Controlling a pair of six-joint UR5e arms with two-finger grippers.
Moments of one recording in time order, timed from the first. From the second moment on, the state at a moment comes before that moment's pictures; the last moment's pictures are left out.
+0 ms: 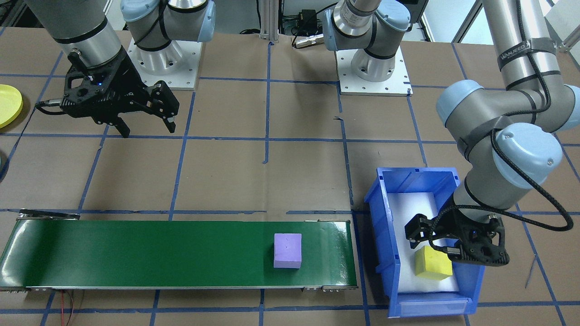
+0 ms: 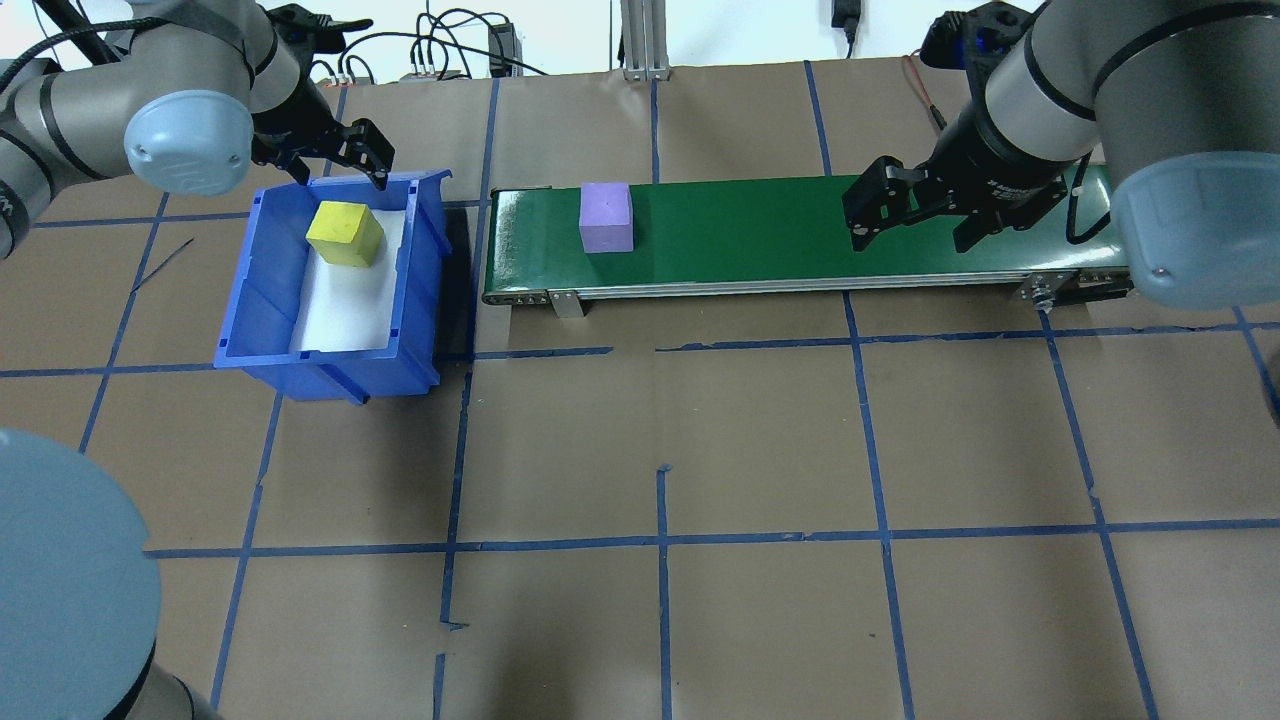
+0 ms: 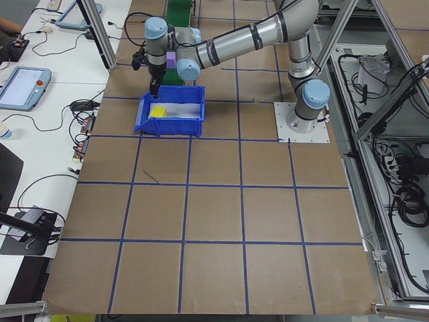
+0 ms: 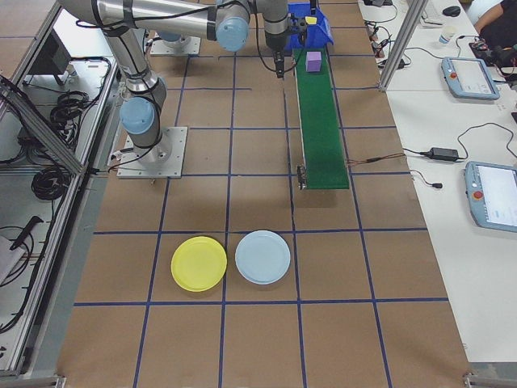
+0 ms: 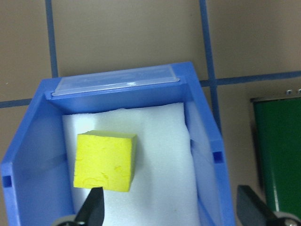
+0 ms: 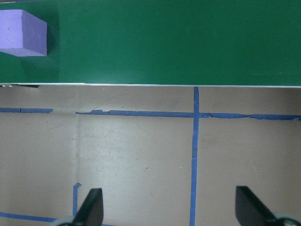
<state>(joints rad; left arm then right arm) -1.40 -2.02 -1.49 -1.08 1.57 0.31 1.52 -1.63 1.77 -1.83 -1.40 -0.07</state>
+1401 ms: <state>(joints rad) -1.37 -2.11 -1.51 -1.01 1.58 0.41 1.52 -1.63 1.77 -1.83 -1.40 -0.07</state>
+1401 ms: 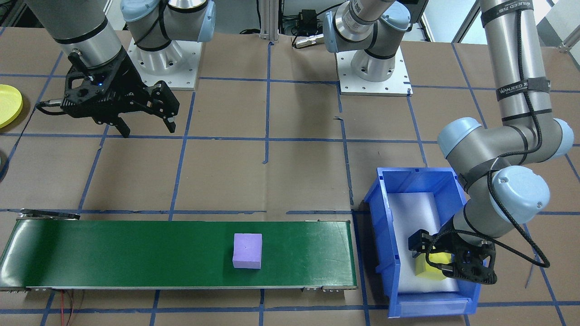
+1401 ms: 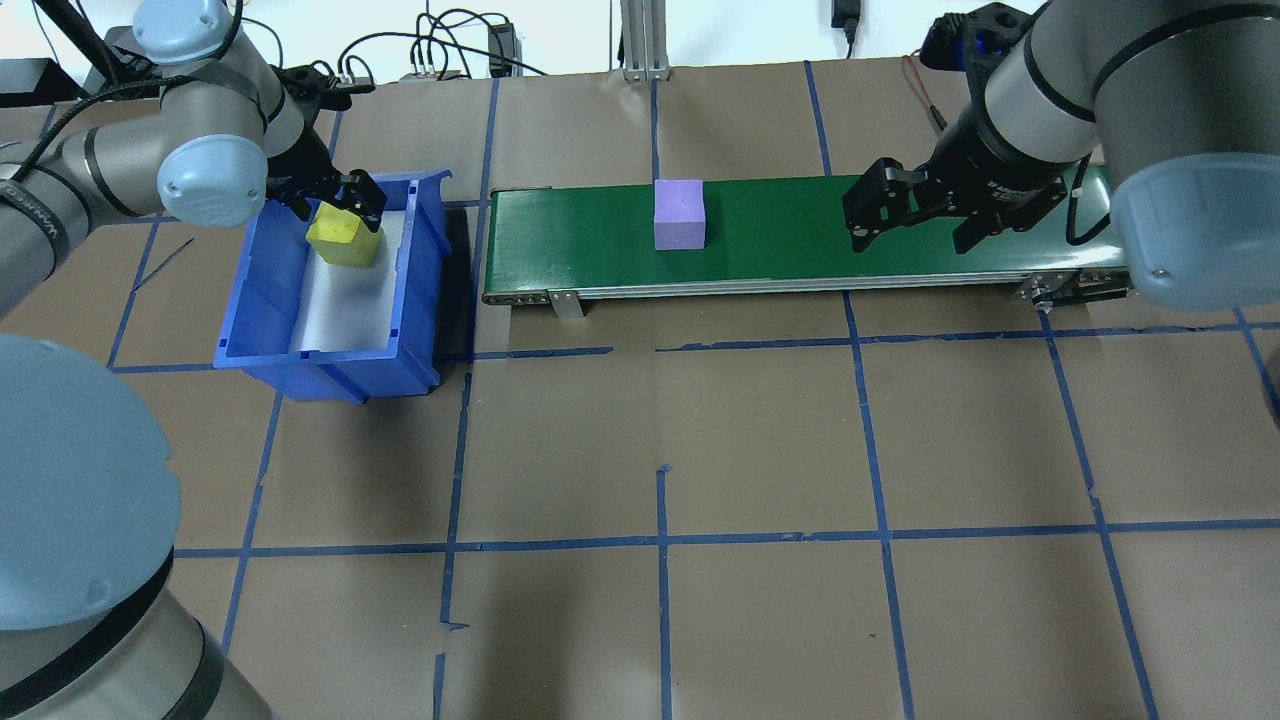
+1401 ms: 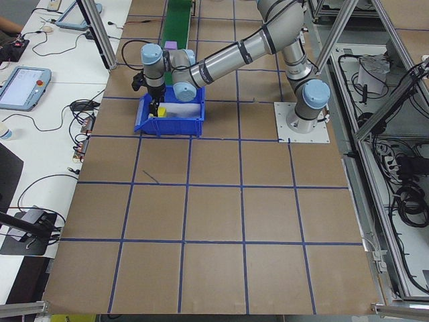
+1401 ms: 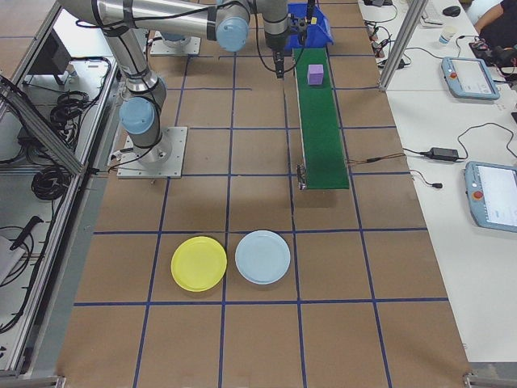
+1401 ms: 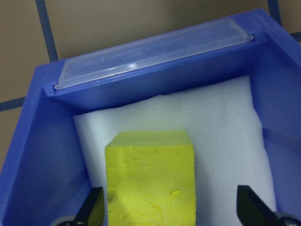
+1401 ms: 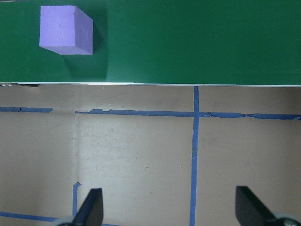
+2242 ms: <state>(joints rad) -1.37 -2.13 -1.53 -0.97 1.58 0.41 1.52 -1.63 1.77 -1.83 -1.40 -0.07</state>
